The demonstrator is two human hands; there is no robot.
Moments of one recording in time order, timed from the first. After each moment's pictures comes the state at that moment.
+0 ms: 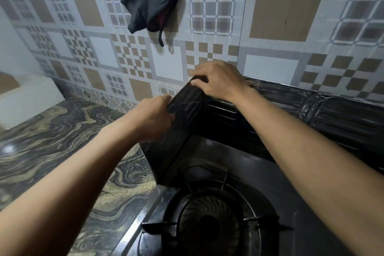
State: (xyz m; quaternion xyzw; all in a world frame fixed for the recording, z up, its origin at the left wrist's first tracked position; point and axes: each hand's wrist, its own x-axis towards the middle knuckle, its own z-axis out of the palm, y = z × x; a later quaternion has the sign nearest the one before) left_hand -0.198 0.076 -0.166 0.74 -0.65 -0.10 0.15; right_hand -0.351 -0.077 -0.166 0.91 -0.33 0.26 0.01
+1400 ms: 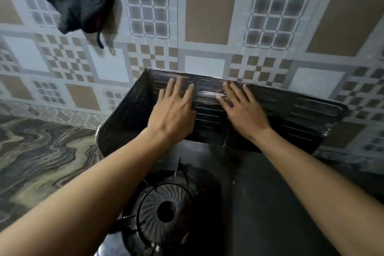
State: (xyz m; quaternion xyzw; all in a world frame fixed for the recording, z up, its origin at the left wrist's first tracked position) left_hand -0.315 0.043 -0.202 0.60 -0.78 0.06 0.17; right_hand -0.540 -0.022 -0.249 0.81 -0.48 0.03 0.34
